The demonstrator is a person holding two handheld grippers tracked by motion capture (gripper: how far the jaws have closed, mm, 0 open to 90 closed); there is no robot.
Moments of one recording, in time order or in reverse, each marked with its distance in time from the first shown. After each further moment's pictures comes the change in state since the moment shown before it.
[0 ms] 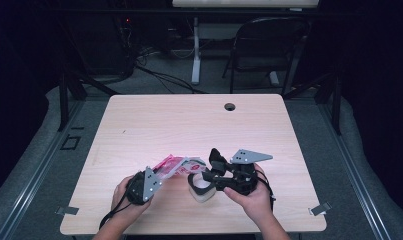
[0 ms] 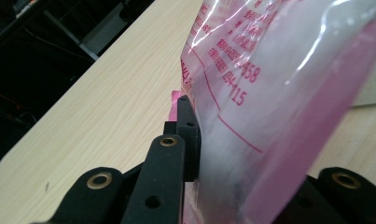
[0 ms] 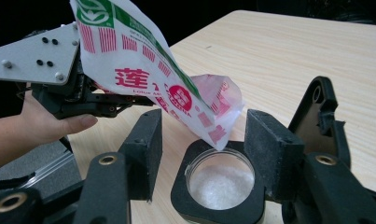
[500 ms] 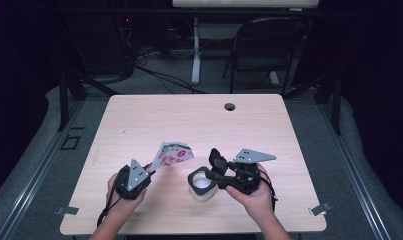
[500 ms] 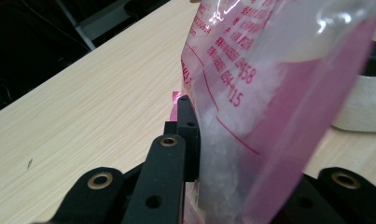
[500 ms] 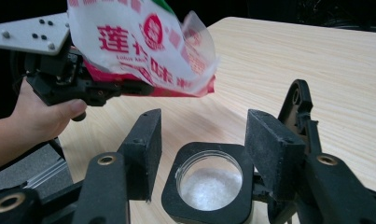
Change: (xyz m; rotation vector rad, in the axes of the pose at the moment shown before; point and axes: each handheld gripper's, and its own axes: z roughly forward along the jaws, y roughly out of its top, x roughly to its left) left arm 0.026 -0.012 -0.005 -0.040 -0.024 -0.207; right arm -0.004 -0.001 -0.004 -0.021 -0.033 0.011
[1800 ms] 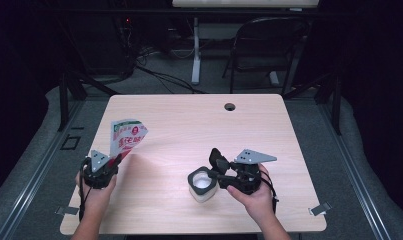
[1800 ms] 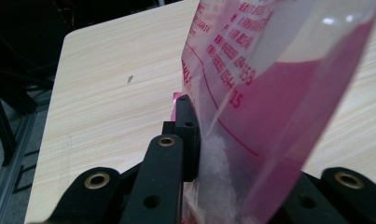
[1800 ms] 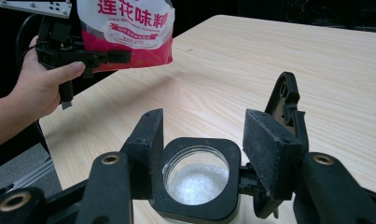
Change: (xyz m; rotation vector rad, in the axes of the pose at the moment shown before) left arm 0.081 -0.049 -0.010 0.079 0.220 -0.317; right arm -0.004 -0.004 0.000 0.003 -0.036 -0.005
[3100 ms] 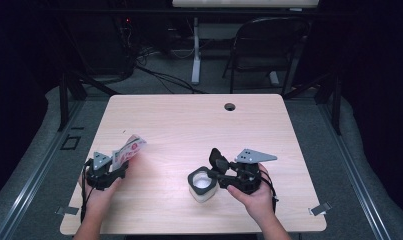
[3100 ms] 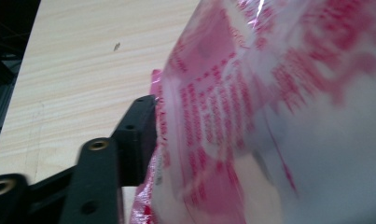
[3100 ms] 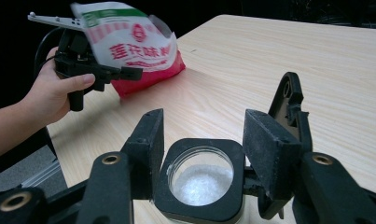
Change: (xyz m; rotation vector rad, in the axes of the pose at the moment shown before) left arm 0.000 -0.011 0.013 0.053 -0.046 -0.084; right arm 0.000 0.001 0.000 -0.003 0.016 0.016
